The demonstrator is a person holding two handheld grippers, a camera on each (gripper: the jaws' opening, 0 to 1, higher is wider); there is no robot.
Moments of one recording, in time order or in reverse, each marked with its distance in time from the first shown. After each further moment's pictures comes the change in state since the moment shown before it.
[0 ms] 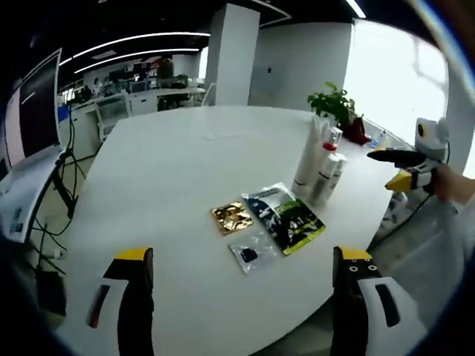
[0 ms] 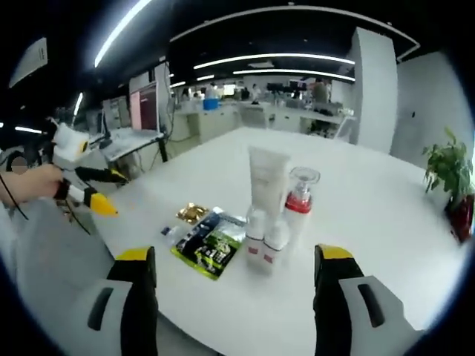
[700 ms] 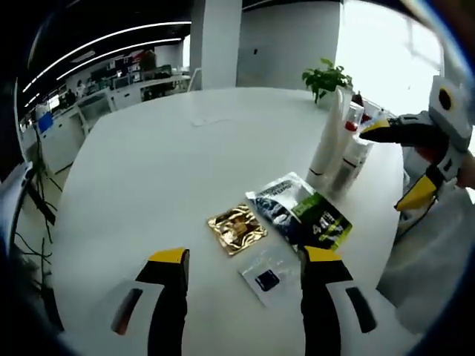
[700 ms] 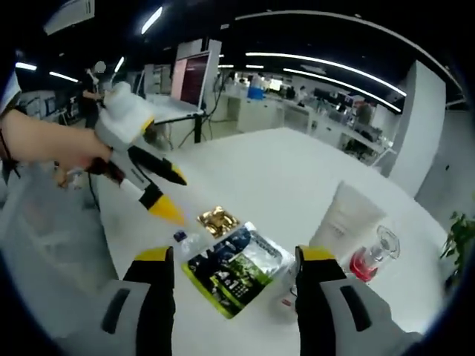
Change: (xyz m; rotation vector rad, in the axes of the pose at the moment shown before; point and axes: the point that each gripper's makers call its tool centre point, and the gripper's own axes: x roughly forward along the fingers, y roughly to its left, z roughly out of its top) left arm 0.084 0.015 -0.001 0.058 0.116 -0.040; right arm 0.075 0.056 0.019 -0.276 0.066 0.126
